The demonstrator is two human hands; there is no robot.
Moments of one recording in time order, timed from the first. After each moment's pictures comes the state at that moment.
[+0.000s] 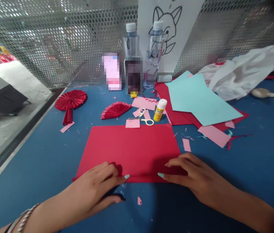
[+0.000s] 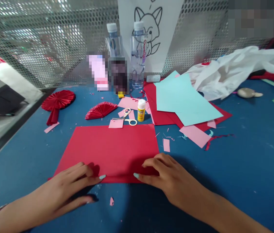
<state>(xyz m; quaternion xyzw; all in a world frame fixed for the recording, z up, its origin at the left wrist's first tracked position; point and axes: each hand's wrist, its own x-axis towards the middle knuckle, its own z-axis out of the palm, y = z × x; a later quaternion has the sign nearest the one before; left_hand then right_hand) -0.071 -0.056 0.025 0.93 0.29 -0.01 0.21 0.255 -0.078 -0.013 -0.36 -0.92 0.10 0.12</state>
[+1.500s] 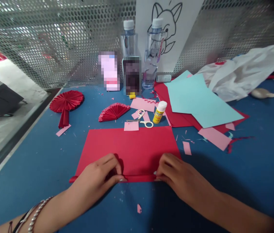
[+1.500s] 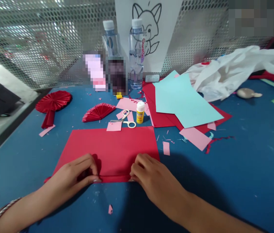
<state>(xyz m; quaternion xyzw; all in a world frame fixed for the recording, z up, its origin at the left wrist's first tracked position) -0.055 -0.028 0.011 0.83 0.44 0.05 0.33 0.207 -0.063 -0.010 -0.46 -0.84 0.22 0.16</state>
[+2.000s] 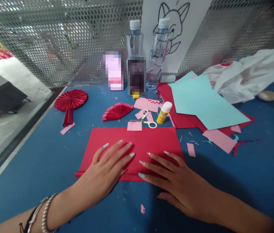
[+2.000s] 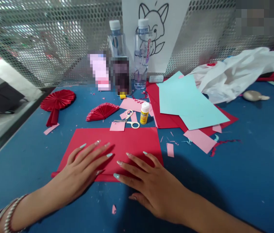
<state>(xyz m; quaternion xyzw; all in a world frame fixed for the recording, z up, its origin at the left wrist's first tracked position) -0.058 -0.034 0.004 0.94 0.35 0.03 0.02 0.212 -0.060 -0.009 -0.29 -0.95 0.08 0.04</state>
